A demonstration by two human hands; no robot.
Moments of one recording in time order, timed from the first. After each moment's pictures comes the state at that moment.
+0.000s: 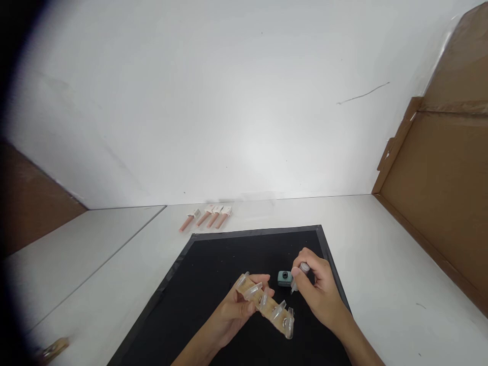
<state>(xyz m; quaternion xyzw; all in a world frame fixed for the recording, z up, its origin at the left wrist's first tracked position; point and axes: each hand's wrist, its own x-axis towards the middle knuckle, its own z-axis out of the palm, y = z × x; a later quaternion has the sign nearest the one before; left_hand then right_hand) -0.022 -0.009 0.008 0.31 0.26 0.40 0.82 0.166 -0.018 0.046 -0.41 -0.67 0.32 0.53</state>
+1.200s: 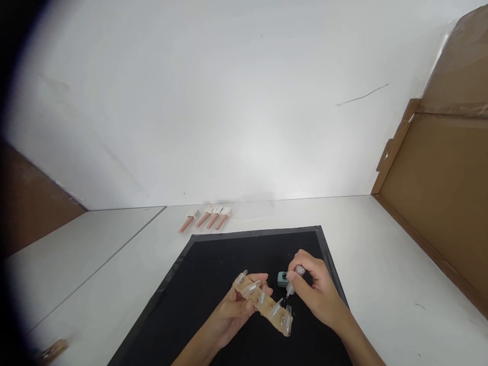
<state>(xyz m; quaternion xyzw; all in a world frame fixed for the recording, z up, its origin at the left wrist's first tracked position) -0.023 -0.008 0.004 0.30 0.27 0.42 0.82 0.169 -0.017 0.047 -0.40 -0.68 0.36 0.49</state>
